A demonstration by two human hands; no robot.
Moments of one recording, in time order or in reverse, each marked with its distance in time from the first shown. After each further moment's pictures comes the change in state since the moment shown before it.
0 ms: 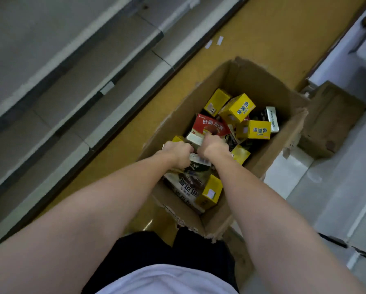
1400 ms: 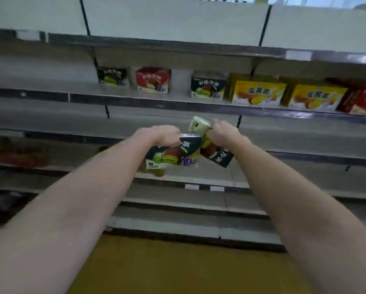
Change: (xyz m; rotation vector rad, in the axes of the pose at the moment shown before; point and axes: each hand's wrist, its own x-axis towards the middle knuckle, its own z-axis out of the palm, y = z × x) left_hand -0.766 -0.455 0.029 -0.450 0.730 -0.863; right_hand -0.529 -0.665 0.067 -0.338 0.424 -1.247
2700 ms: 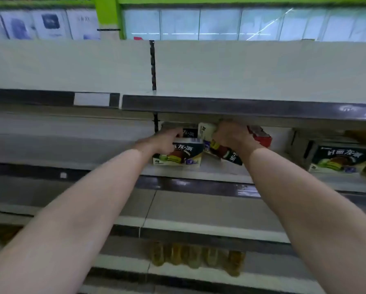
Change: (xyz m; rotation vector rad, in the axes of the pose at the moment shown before) left_hand 0.260 -0.452 -0.208 -0.007 0.313 0.072; right_hand 0.422 -0.340 0.039 -0.149 0.199 -0.046
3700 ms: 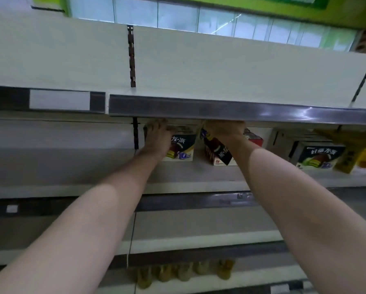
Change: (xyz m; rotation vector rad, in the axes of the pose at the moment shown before) left_hand 0.104 -0.040 0.050 0.242 0.364 0.157; right_hand 0.043 -0.014 0.020 0.395 0.023 0.477
